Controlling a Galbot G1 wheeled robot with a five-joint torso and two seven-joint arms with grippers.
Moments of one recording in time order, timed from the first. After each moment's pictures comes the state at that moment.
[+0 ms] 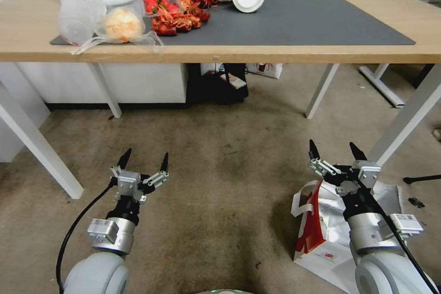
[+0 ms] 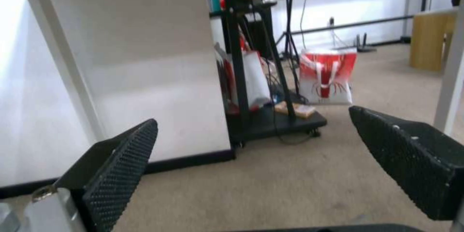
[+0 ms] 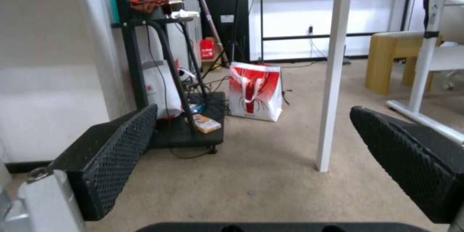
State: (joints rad) left arm 1.66 -1.30 -0.53 -2.20 -0.16 -0.08 -0.06; right arm -1.67 1.42 0.70 2.36 0.26 -0.10 0.00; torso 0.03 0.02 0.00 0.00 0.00
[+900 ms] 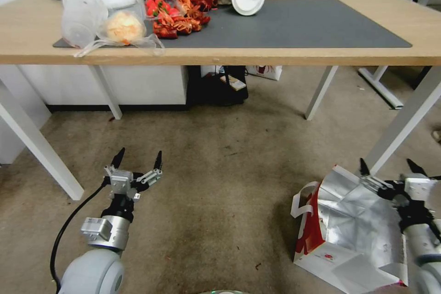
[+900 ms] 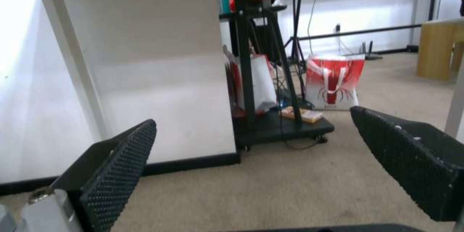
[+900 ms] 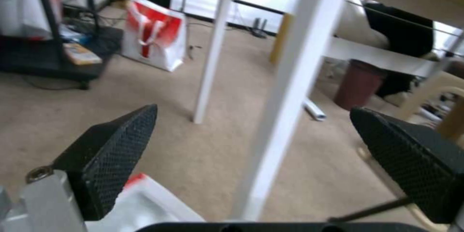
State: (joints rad) left arm 1.63 -1.27 -0.54 -2.14 -0.22 -0.11 -0.06; right arm -1.73 1.28 1.04 2.13 0.27 -0.08 -0.02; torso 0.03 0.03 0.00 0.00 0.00
